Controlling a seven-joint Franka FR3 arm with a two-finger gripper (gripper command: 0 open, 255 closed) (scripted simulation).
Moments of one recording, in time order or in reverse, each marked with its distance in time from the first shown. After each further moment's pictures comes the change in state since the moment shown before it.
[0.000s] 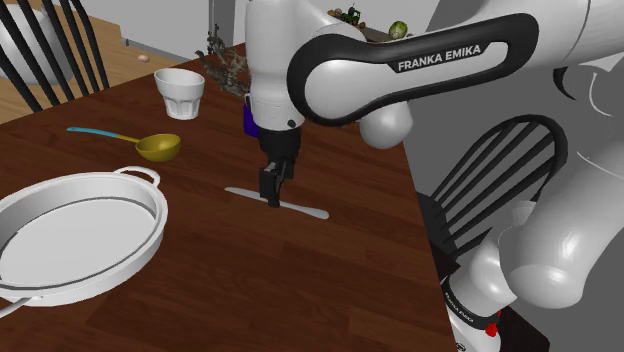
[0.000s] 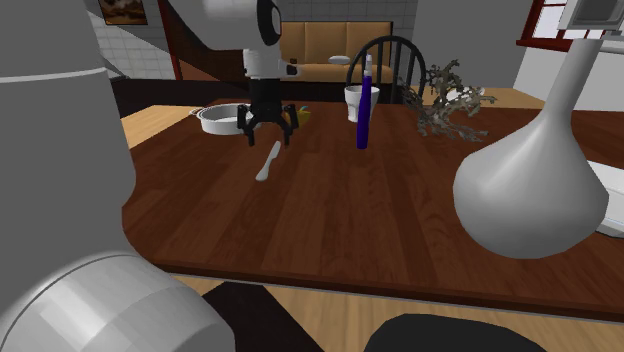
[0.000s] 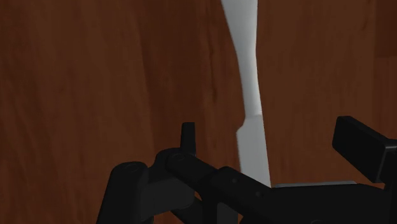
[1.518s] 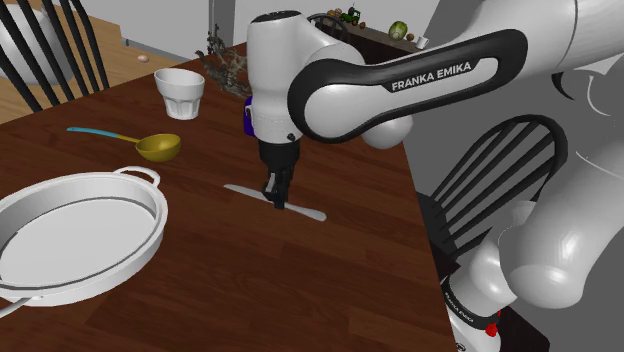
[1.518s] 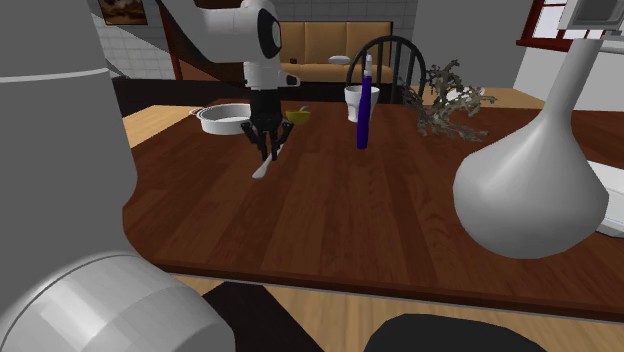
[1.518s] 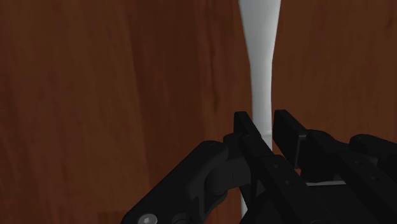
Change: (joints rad) arm 0.000 0.006 0.000 -0.055 -0.005 0.068 0.002
